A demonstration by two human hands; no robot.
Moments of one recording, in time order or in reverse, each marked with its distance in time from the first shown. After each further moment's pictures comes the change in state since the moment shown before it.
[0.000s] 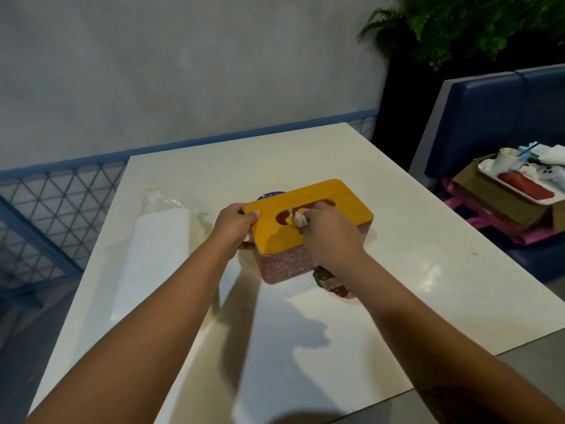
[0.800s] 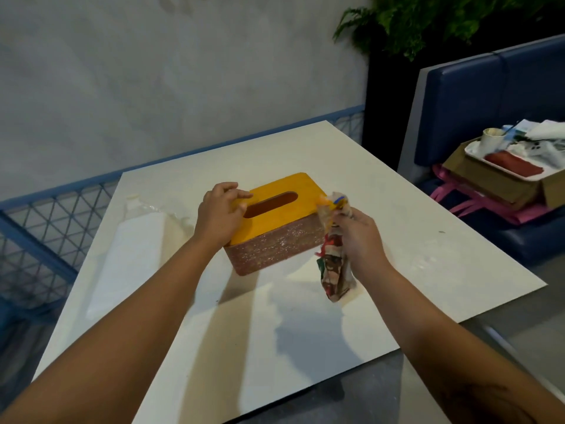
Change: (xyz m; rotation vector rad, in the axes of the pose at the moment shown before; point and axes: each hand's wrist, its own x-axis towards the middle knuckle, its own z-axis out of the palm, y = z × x) left_hand -0.020 0.010 0.032 0.762 0.232 0.604; right_hand -0.053 0.082 -0.020 1.310 0.181 0.515
